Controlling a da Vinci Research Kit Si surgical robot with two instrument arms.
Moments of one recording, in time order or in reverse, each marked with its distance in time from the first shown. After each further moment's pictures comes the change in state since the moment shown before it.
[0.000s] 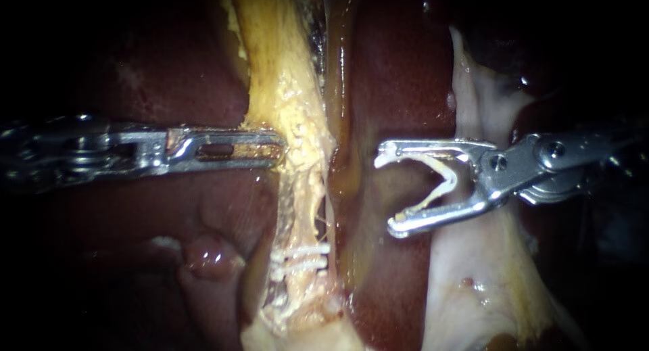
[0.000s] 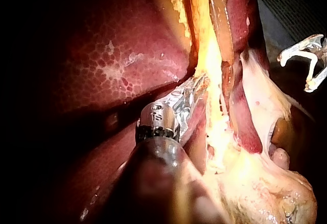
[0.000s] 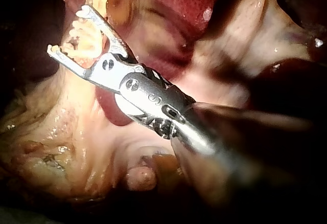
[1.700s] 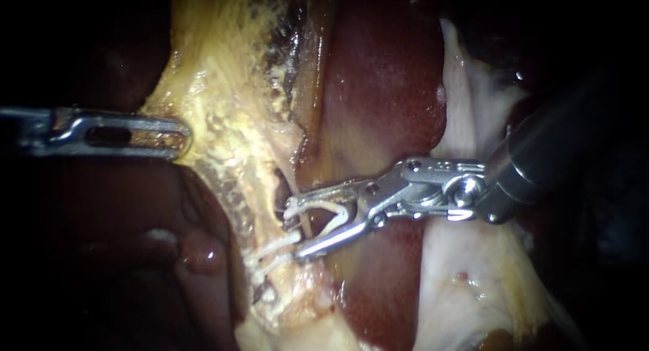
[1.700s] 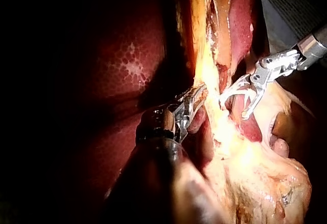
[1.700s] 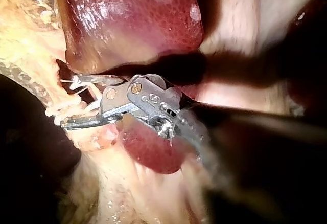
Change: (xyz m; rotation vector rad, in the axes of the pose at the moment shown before) right arm -0.014 0.007 0.013 0.125 -0.234 0.359; left arm -0.003 -0.003 -0.017 -0.025 -0.048 -0.025
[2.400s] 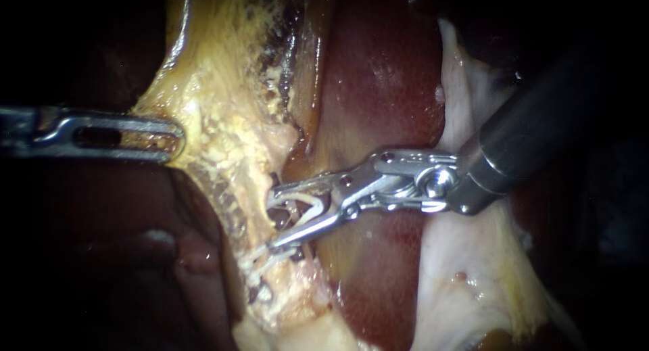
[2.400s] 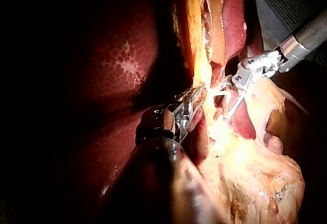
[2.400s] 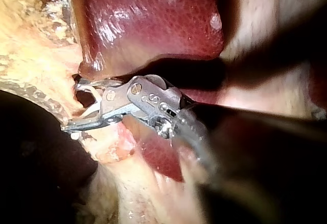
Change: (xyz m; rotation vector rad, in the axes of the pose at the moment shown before) right arm 0.001 0.001 0.003 0.068 0.040 0.036; left arm 0.001 -0.001 0.000 -0.005 -0.011 0.006
